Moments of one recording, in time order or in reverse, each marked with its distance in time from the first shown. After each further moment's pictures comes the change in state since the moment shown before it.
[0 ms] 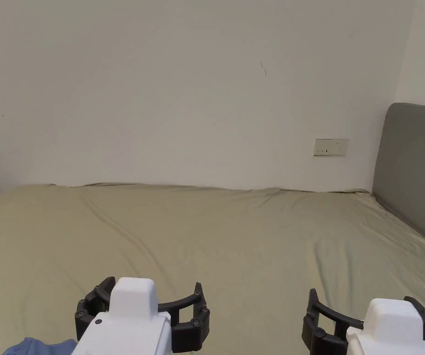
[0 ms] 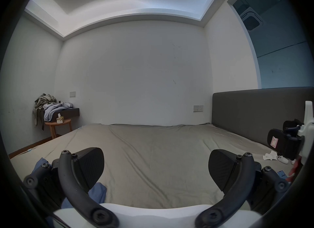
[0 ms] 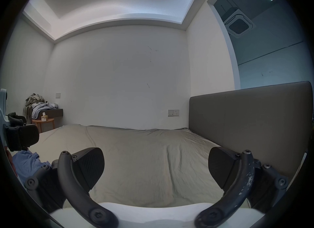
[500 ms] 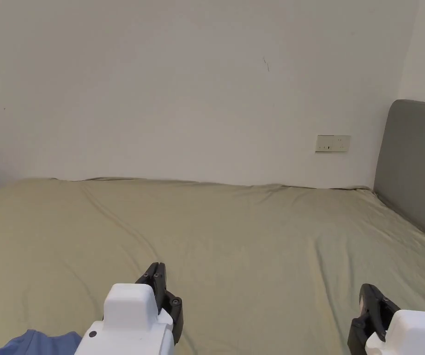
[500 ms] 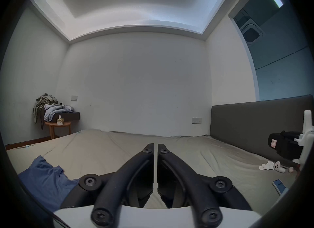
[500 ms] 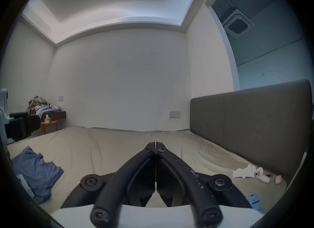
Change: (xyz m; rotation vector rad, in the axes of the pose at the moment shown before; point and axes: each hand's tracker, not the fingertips) left arm 0.002 0.004 0.025 0.096 0.008 0.055; right arm 0.009 0.005 0.028 0.025 0.032 0.014
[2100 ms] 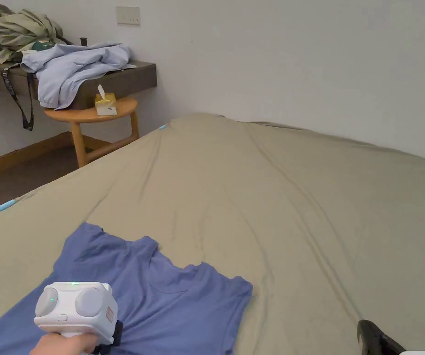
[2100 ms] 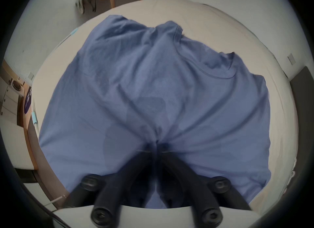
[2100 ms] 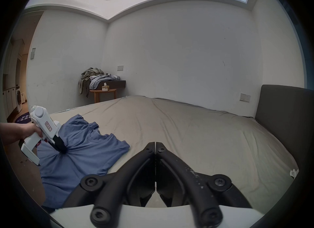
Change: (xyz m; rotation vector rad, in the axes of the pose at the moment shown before) left arm -0.404 -0.164 -0.041 -1.154 0.521 0.250; right arm -0.232 -0.057 -0.039 -0.237 0.557 0.113
